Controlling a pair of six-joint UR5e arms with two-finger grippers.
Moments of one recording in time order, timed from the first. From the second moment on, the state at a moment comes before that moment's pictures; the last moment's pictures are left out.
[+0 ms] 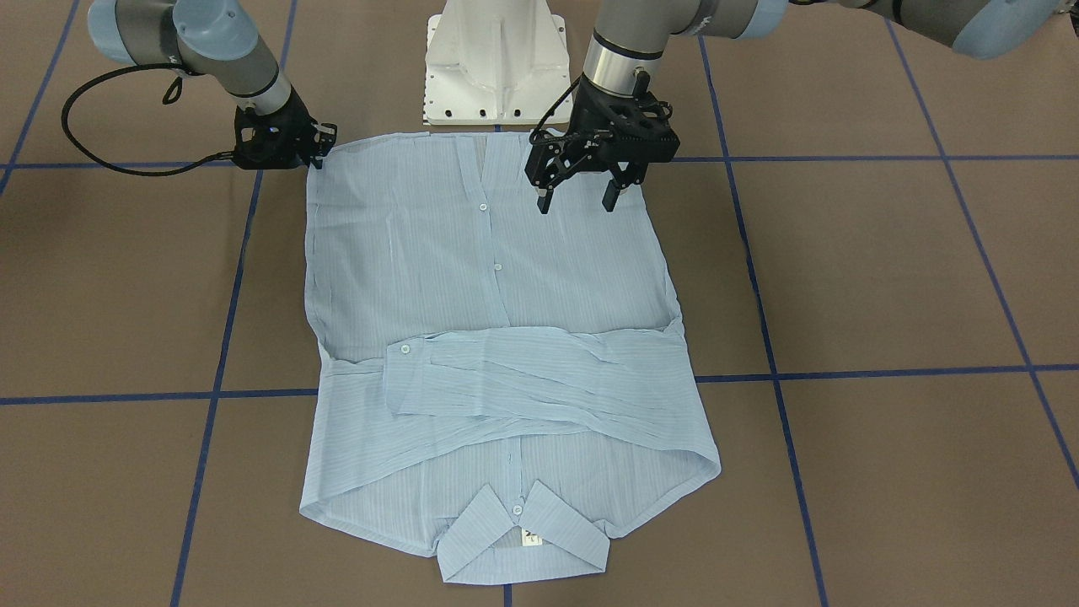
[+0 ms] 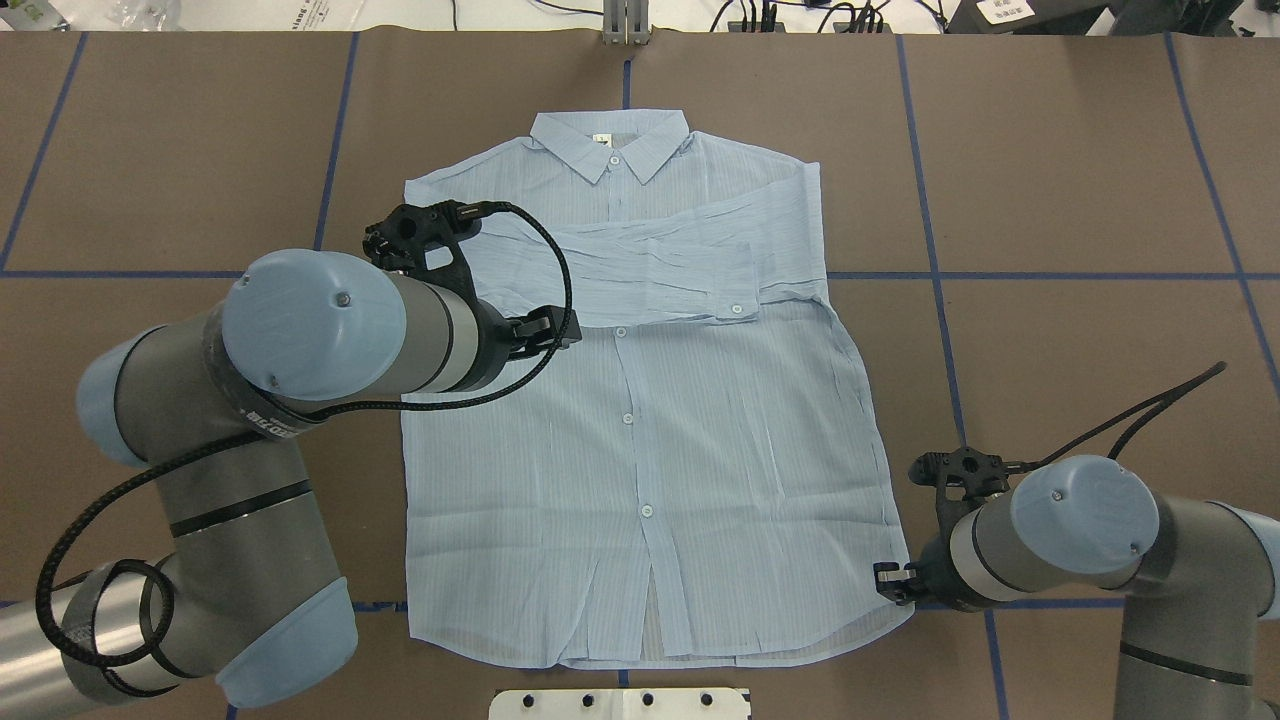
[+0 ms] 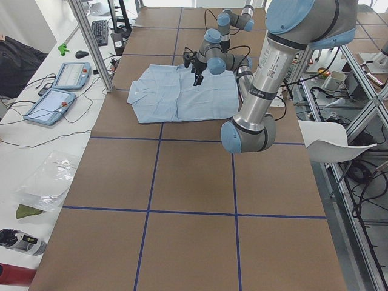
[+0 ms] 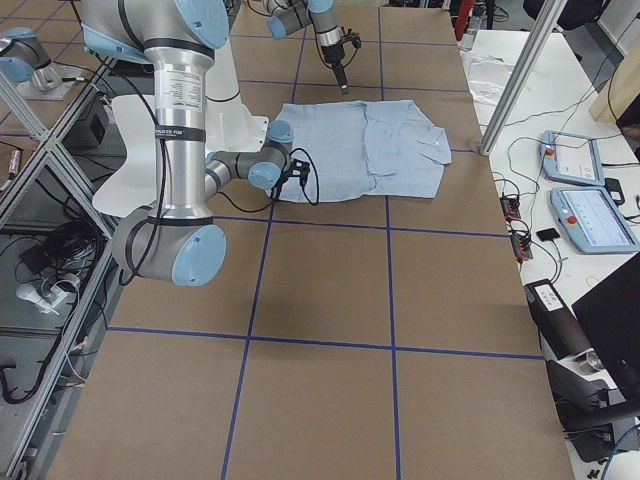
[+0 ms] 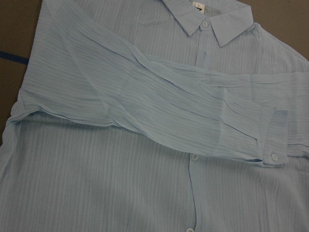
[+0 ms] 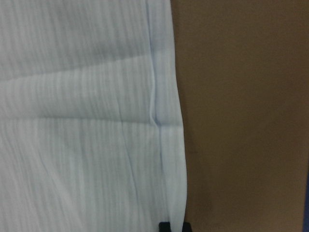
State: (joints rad) left arm -0.49 -2.13 -1.97 -1.65 -1.65 -1.50; right arm 0.31 -1.60 2.02 -1.22 1.93 1.39
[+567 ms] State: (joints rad) left arm -0.49 -2.03 -2.04 -1.65 -1.70 -1.52; right arm 0.35 -1.59 2.06 -1.22 1.93 1.39
